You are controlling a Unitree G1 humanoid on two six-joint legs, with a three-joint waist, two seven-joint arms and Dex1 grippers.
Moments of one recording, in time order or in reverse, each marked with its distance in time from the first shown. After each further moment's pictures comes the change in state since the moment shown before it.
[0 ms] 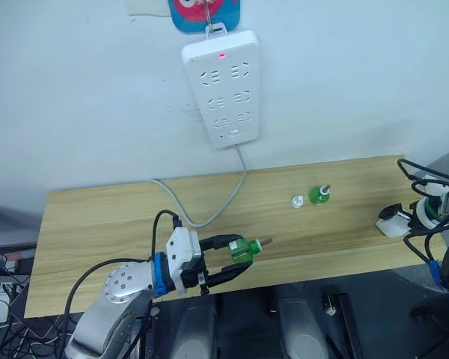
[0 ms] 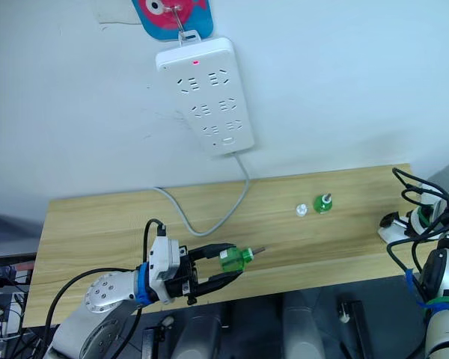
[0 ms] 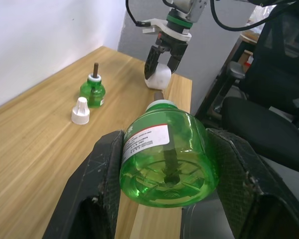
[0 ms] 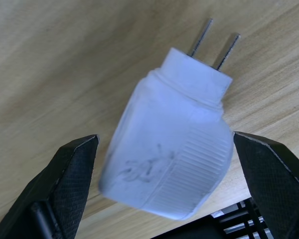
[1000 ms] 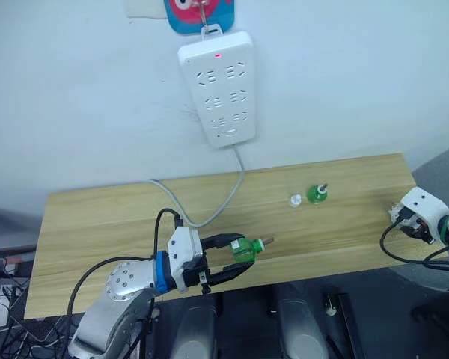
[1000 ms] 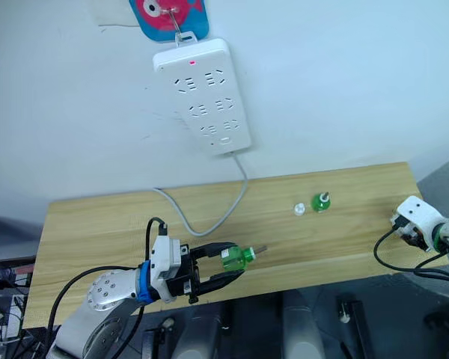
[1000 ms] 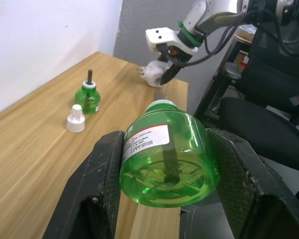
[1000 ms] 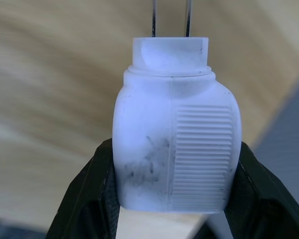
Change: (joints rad) left arm -0.022 -0.025 -0.016 0.008 0.012 -0.010 -0.015; right arm 0.567 -0.225 0.463 -0.377 -0.181 -1.158 0.228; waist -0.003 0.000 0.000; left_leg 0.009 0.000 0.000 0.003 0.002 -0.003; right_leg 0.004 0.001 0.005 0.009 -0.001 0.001
